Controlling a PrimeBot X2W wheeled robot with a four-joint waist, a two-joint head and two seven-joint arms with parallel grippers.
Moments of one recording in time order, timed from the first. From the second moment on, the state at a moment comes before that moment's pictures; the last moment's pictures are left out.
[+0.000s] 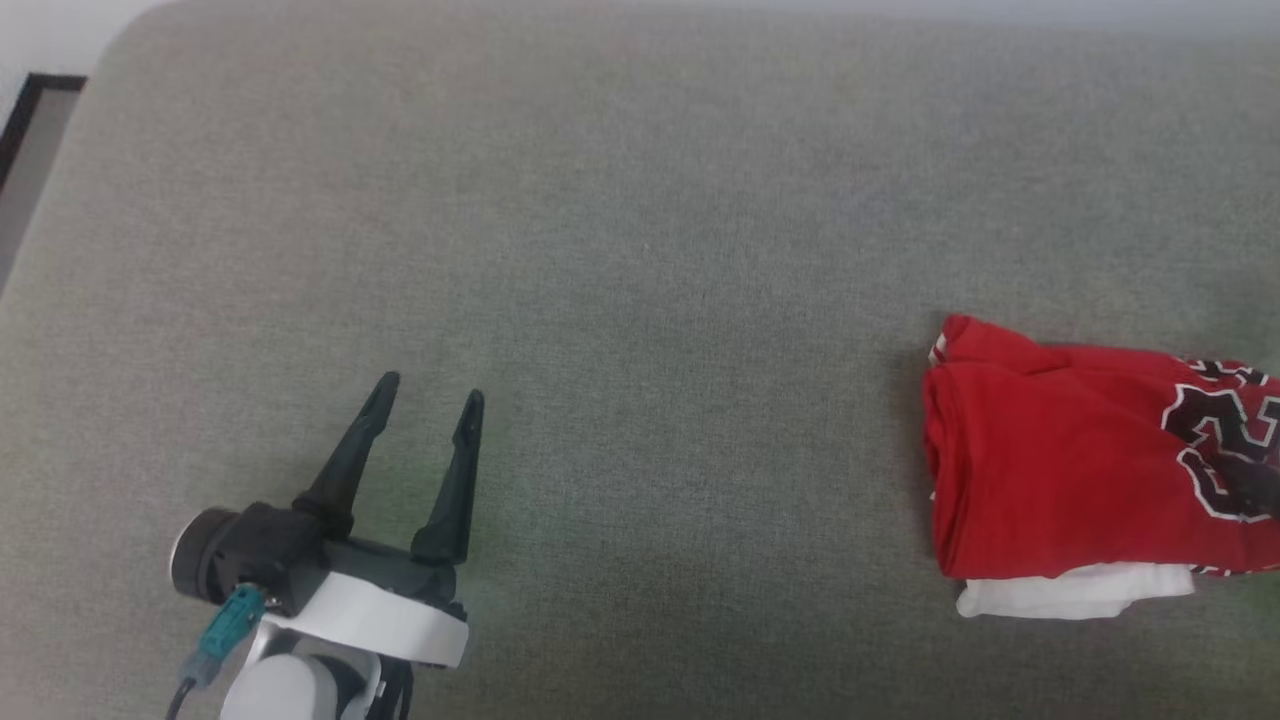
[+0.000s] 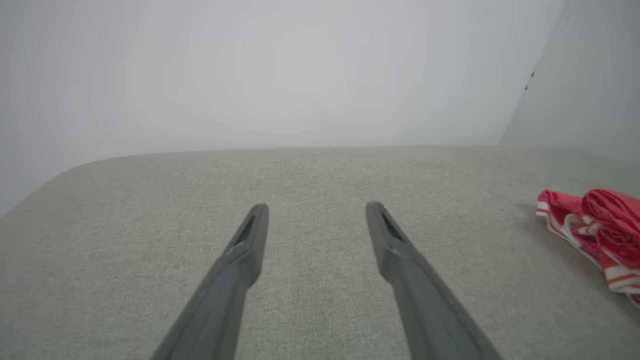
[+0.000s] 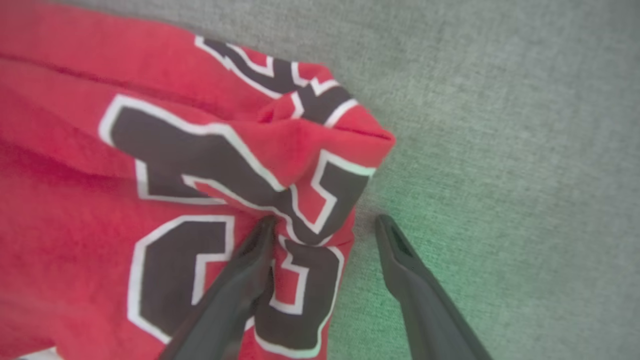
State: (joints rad) left arm -0.10 0.17 -0.11 0.03 -0.23 -0.13 -0.26; right arm -0.35 -0.70 0.13 0.29 0.69 0.13 0.86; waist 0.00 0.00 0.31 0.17
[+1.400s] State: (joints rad) left arm -0.61 0.37 -0.28 -0.06 -0.21 -0.13 -0.26; right arm -0.62 -0.79 -0.23 0.51 0.50 0.13 0.26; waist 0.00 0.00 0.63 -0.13
